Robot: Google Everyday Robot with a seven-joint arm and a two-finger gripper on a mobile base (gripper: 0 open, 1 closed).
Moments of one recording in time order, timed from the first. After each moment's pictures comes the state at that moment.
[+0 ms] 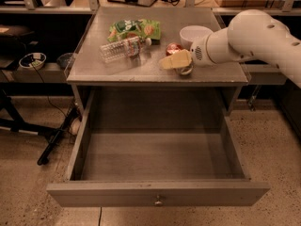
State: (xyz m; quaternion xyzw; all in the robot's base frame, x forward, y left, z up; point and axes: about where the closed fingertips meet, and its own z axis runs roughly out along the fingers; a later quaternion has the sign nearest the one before) arm 0.697 -0.111 0.876 -0.23 0.86 0.16 0.42
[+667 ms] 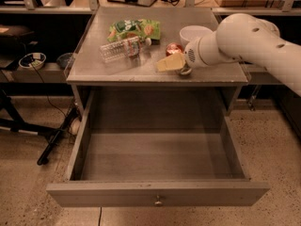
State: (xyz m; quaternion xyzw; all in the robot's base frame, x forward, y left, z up) arm 0.700 -0.103 0.866 -0.22 0.87 0.14 0.41
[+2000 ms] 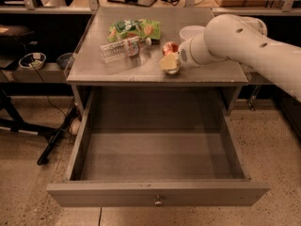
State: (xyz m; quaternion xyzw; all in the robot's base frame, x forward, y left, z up) arm 0.709 -0.088 0.857 -0.21 0.88 0.12 0.40
